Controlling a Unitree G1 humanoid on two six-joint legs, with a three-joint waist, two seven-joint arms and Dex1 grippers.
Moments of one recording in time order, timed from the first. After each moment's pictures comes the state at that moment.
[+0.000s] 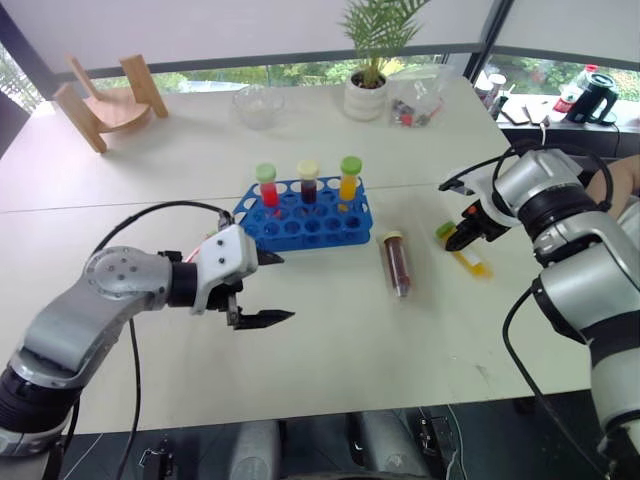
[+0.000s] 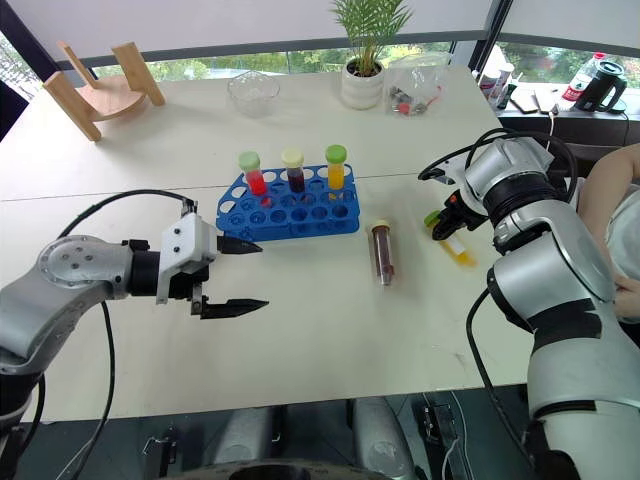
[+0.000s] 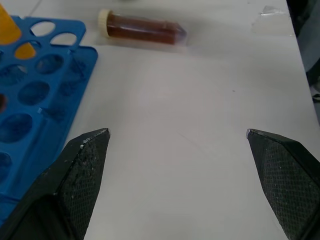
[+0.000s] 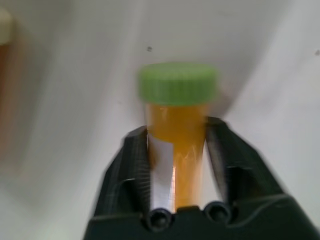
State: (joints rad) left arm -0.31 0.90 -0.06 -0.54 -0.51 0.67 -1.00; right arm -1.31 -0.66 0.68 1.10 -0.17 0.89 1.31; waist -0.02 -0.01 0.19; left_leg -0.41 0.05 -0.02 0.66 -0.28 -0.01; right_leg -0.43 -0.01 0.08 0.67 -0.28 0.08
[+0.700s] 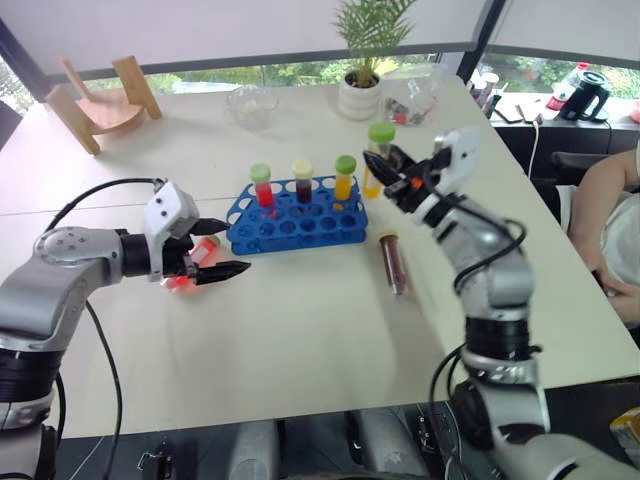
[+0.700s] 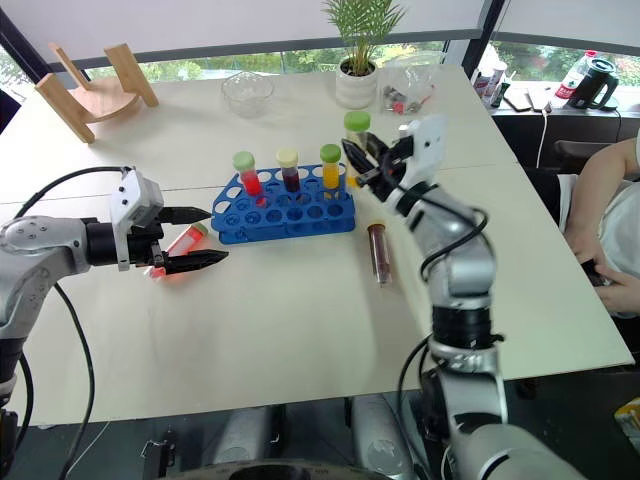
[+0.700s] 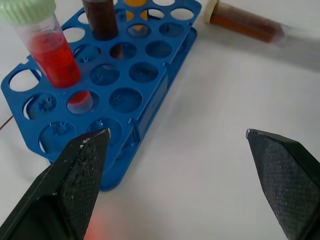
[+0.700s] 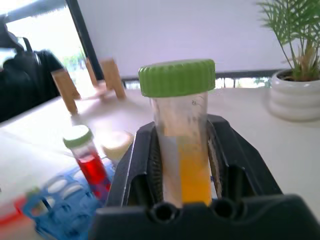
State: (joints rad) left arm -0.37 0.91 0.06 -0.20 -0.51 0.65 -1.04; right arm -0.56 -0.10 -0.11 -0.12 0.21 0.40 0.44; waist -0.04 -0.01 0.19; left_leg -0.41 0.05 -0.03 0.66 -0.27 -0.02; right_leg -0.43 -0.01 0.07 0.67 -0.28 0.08
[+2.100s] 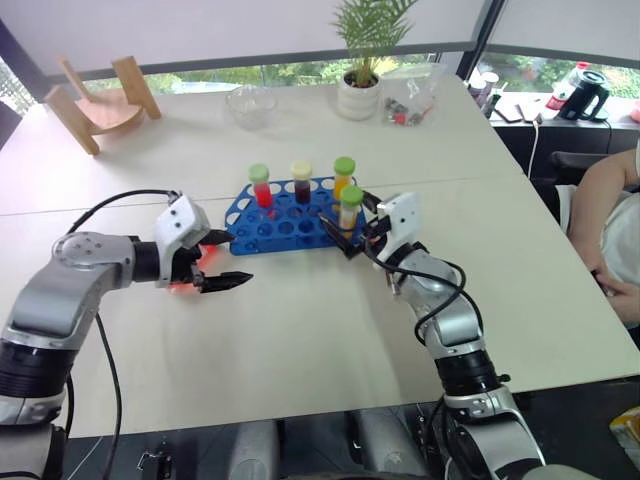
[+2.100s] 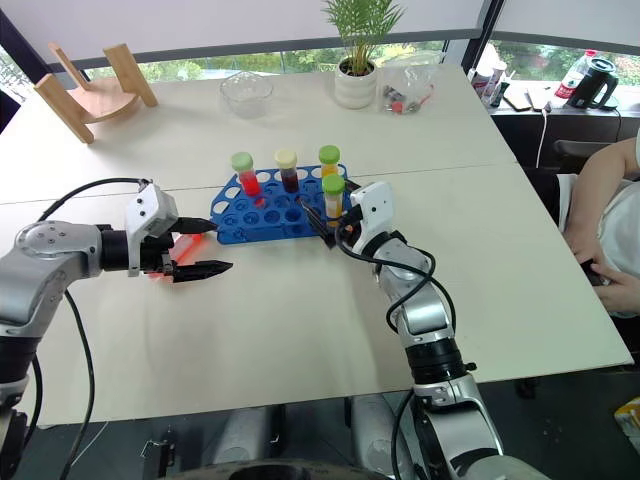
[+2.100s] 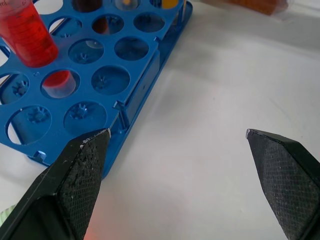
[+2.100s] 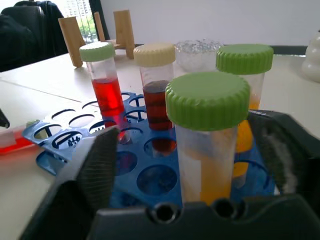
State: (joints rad) left arm -0.38 0.87 0.01 -0.17 -0.43 0.60 -1.07; right arm -0.41 -0.18 0.10 -0.03 0.11 0.17 0.45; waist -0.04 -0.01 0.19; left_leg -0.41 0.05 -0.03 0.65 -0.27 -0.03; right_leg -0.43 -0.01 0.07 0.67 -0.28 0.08
